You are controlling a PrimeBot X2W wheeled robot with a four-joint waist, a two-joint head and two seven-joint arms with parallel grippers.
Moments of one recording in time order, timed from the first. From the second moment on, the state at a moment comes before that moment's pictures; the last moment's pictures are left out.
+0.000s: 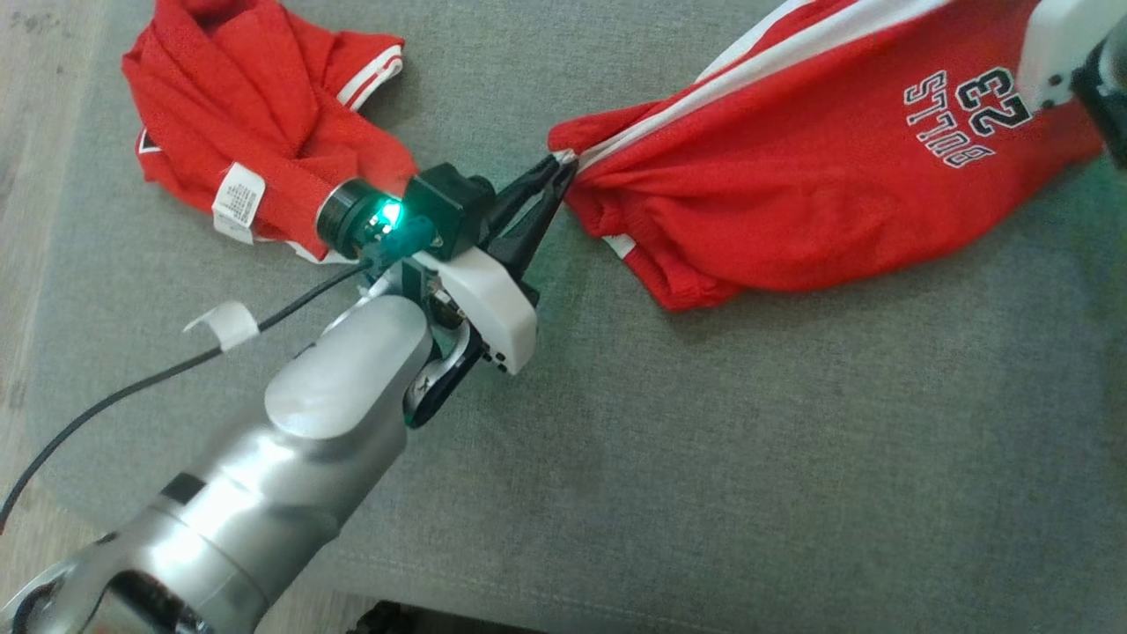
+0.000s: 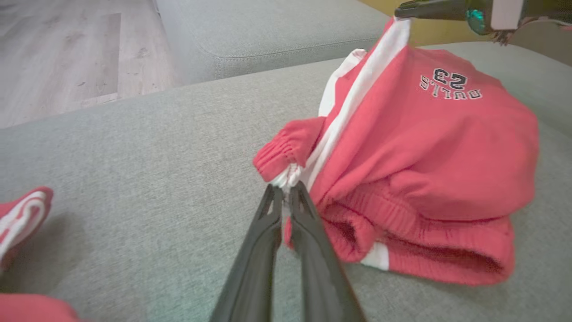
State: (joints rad) left arm -0.87 0.20 -0.97 0.57 -0.66 -0.04 -0.07; right arm -1.19 -0.42 0.60 1.07 0.37 0.13 0.05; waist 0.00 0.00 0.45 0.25
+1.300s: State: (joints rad) left arm -0.18 0.29 -0.47 0.19 -0.46 0.21 -0.26; right arm -0.30 -0.08 0.14 0.50 0.39 0.13 -0.25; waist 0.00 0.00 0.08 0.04
